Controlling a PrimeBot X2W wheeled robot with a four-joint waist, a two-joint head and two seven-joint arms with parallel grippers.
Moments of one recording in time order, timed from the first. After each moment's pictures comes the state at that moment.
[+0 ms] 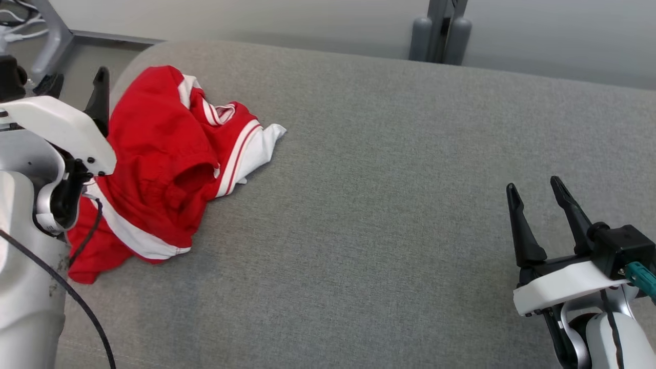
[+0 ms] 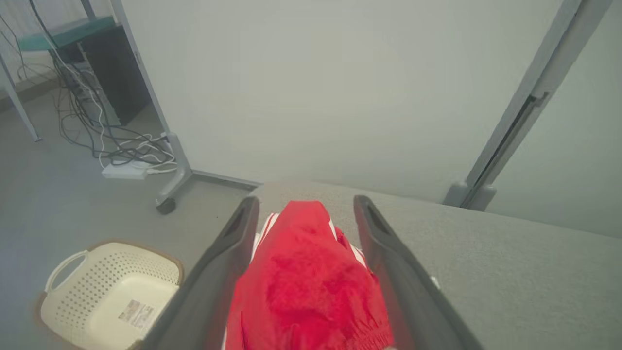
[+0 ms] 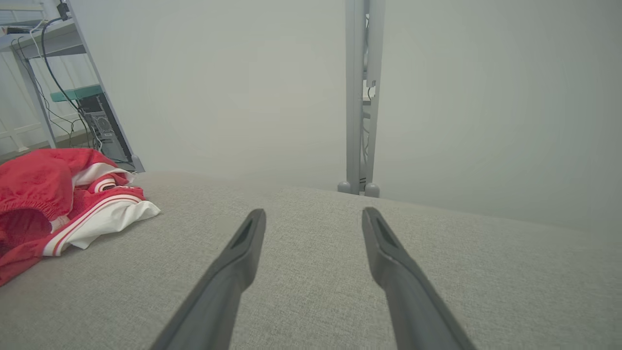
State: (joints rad) left arm -0.66 0.32 -0.10 0.34 -0.47 0.07 0.26; right arm -0.16 -0.05 0.01 0.09 0.10 0.13 -0.10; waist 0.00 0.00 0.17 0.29
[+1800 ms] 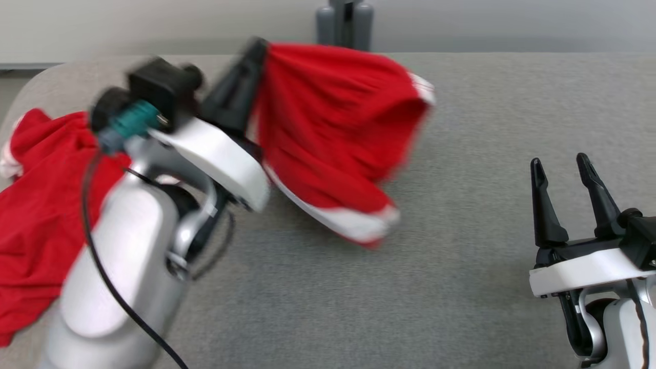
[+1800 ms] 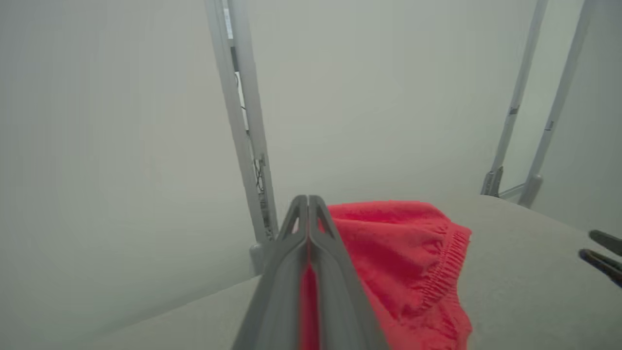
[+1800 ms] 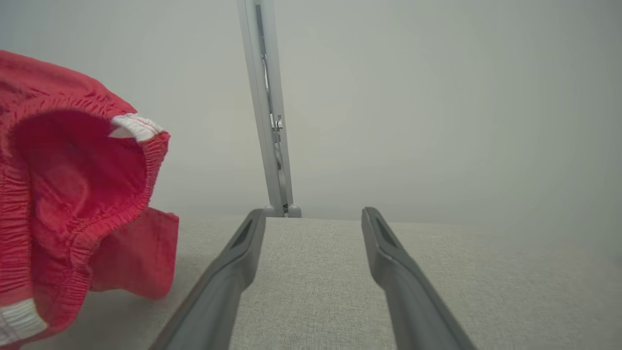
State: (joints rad) left arm -0.64 0.23 -0.40 0.01 -0.43 0.02 0.20; right arm -0.21 -0.05 -0.04 0.06 0.13 0.13 -0.14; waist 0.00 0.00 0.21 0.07
